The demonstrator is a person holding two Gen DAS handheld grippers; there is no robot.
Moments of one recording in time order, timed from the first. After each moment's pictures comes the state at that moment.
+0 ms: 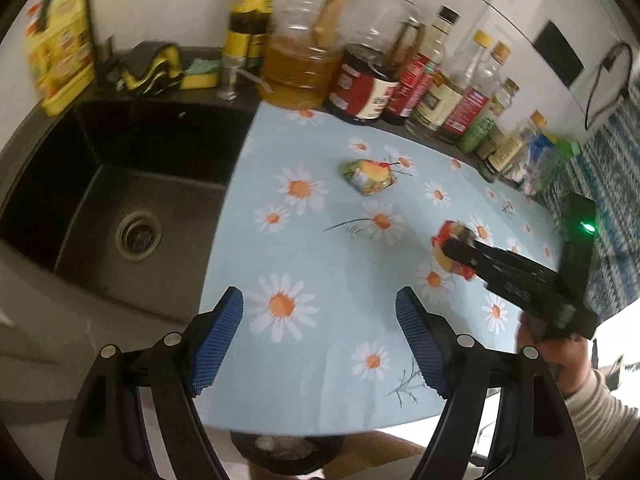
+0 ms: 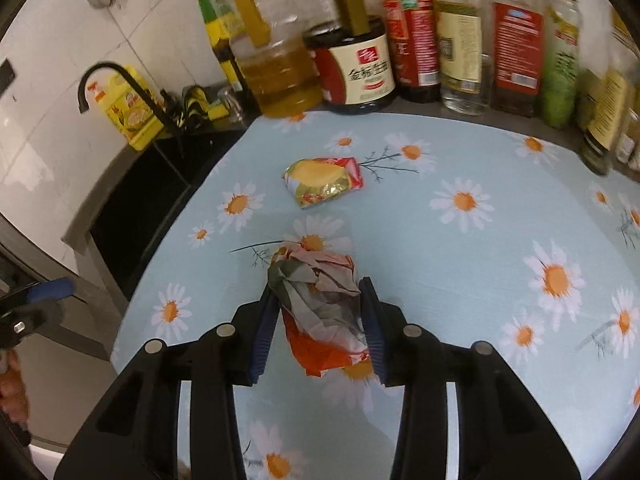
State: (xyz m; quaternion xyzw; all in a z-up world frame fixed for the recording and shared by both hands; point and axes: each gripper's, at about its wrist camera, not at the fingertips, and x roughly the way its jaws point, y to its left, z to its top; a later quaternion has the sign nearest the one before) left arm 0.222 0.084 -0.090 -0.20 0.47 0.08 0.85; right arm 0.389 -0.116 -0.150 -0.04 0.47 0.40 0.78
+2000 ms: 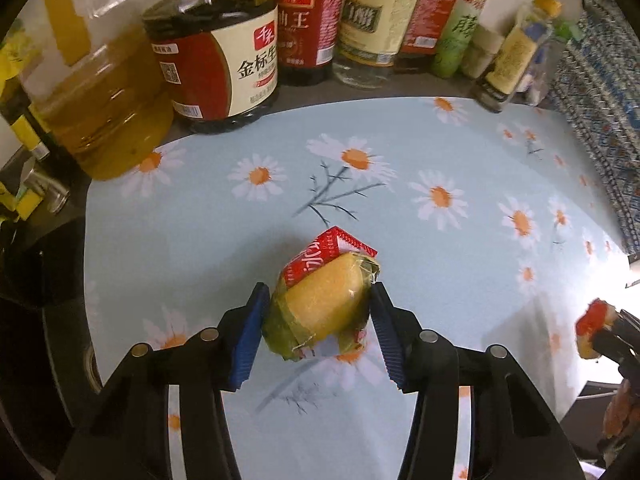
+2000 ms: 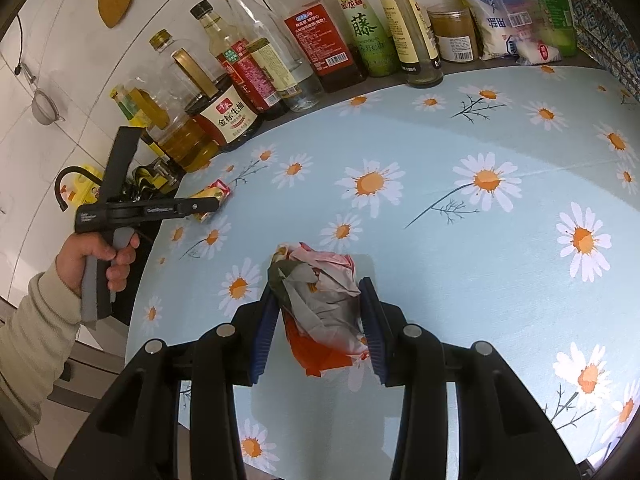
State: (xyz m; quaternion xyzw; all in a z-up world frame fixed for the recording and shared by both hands) left arm 0.419 0.039 -0.162 -0.04 0.56 -0.04 0.82; right arm 0.382 -0.273 -0.151 0.10 0.49 0.30 0.81
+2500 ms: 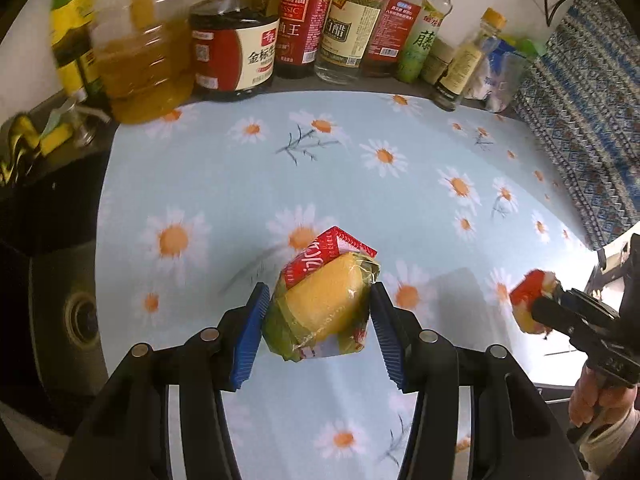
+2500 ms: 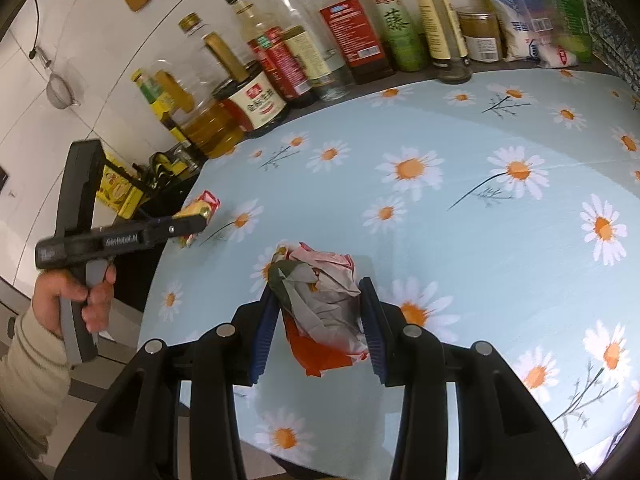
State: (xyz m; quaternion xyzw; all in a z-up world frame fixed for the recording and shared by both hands) left arm 0.328 0.029 -0.132 -0.09 0.54 -0.05 0.84; right arm 0.351 -0.248 -0.141 0.10 0.49 0.33 0.80
